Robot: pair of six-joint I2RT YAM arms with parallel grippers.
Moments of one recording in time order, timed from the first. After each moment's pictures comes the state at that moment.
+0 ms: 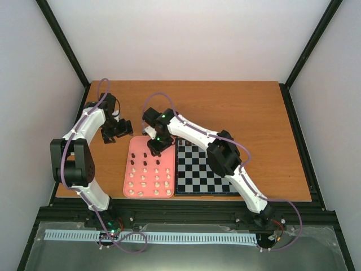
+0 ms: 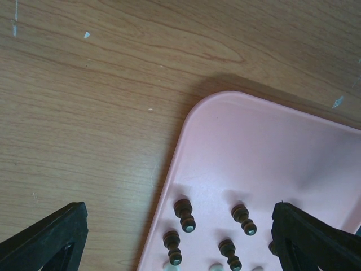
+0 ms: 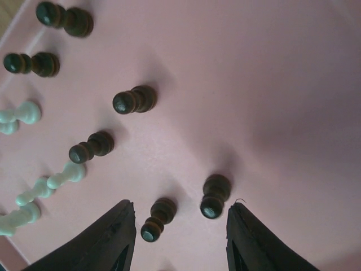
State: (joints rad) left arm 0.00 1.69 1.32 -1.04 0.15 -0.36; right arm 0.89 2.41 2.22 -1.16 -0.28 0.07
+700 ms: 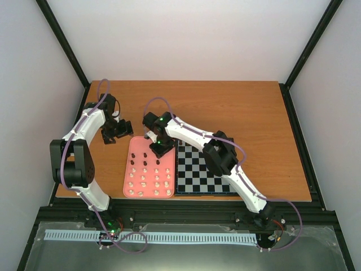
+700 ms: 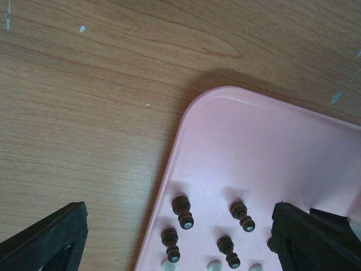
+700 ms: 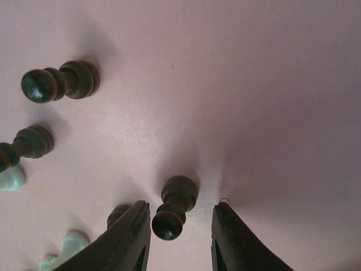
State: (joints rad) left arm 0.00 1.68 1.30 -1.03 0.16 -0.36; right arm 0.91 2.48 2.22 -1.20 -0.22 0.08
